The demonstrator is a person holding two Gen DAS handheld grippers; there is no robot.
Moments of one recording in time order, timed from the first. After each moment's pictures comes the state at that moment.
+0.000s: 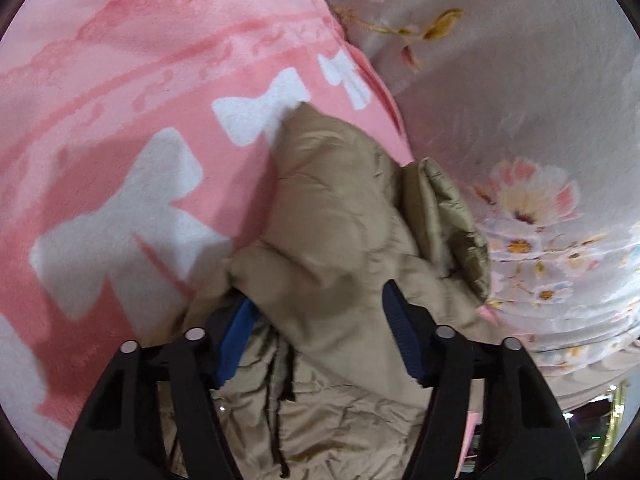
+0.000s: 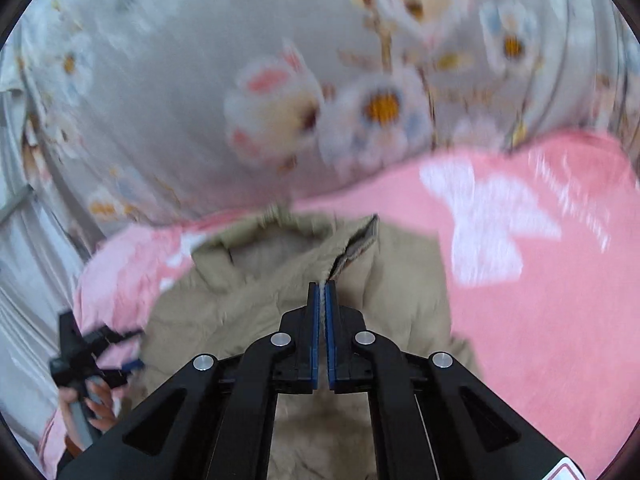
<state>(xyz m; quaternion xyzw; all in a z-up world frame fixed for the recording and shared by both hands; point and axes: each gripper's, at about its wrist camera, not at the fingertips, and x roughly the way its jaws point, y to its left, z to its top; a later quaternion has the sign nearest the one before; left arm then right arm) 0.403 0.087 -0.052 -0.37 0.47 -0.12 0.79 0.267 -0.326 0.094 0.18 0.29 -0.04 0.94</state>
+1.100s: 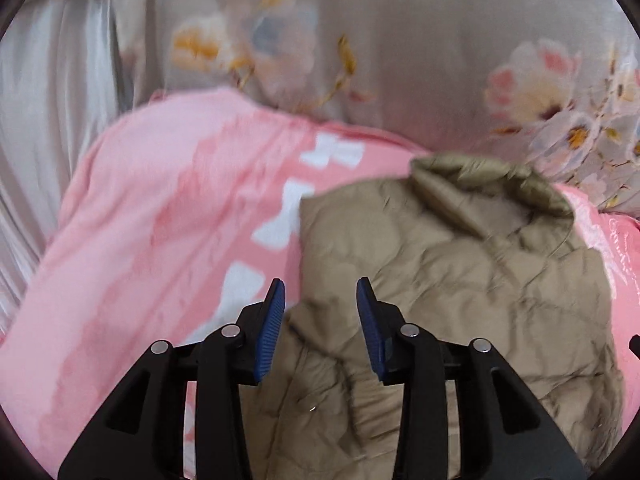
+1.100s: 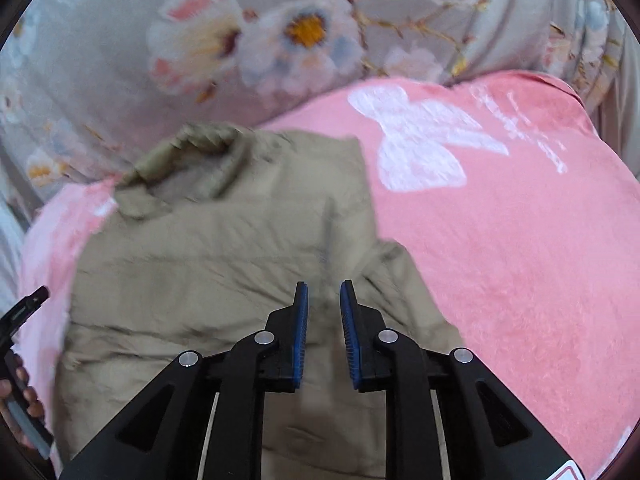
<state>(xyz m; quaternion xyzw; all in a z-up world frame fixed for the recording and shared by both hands) 0.344 0.015 0.032 -0.01 0.35 -0.01 0.94 0.251 -0.316 0.005 0.19 0.38 -0.10 0.90</state>
